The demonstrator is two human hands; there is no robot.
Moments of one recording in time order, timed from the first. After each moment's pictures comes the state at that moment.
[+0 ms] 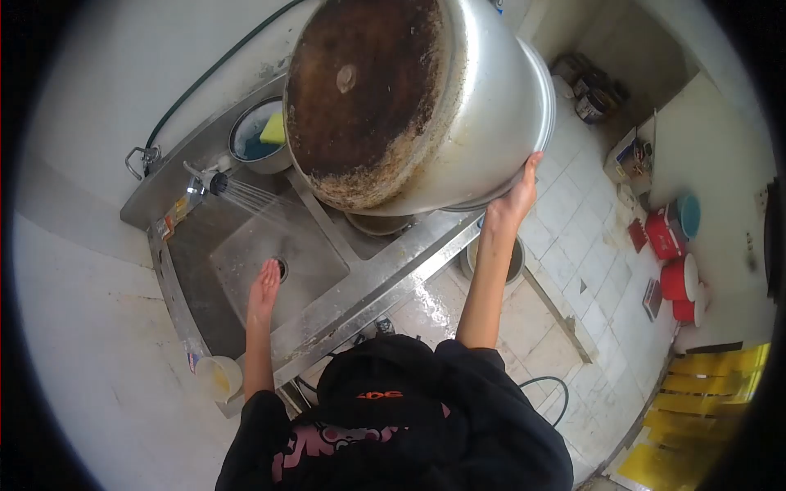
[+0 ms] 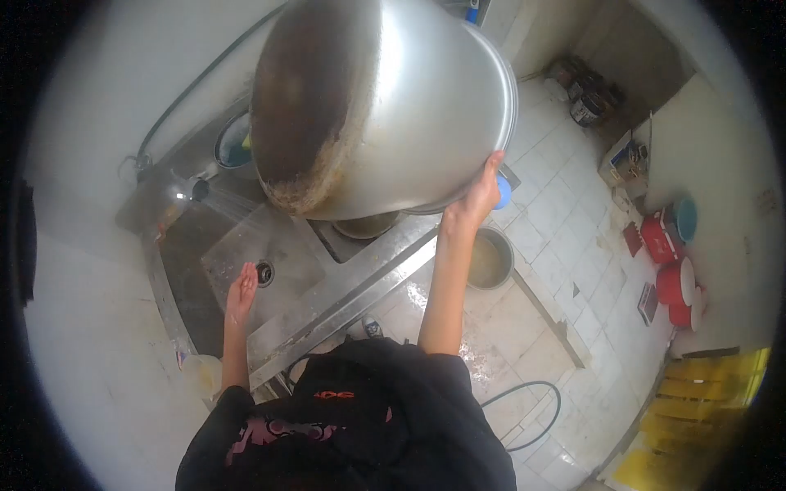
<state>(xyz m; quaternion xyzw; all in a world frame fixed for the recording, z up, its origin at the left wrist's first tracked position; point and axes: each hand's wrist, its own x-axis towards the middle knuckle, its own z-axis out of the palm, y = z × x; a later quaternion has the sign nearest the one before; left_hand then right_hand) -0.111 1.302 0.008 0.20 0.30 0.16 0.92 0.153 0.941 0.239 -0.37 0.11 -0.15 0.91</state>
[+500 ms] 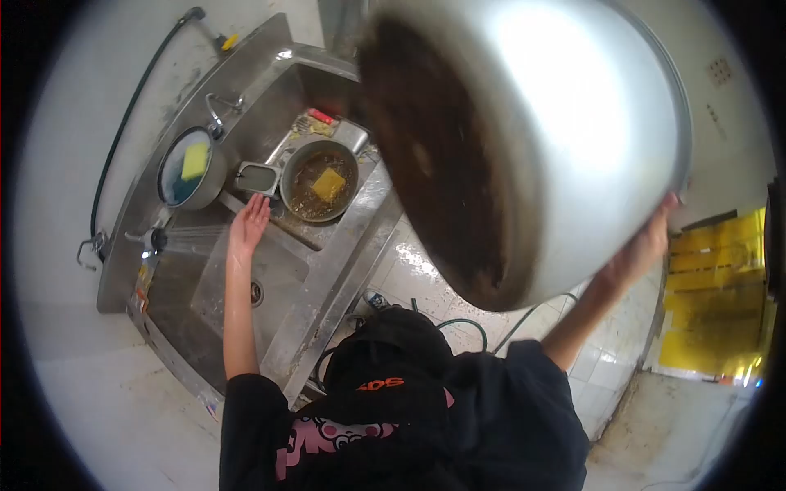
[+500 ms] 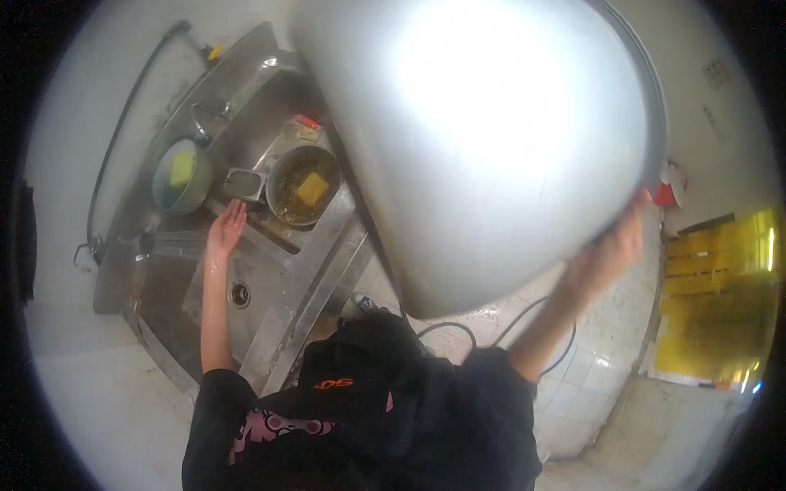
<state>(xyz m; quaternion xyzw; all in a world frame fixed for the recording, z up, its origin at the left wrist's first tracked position) 0.087 1.264 0.053 0.31 0.25 -0.04 0.92 -0.001 0.745 0.333 -0.59 0.13 -0.48 0.64</state>
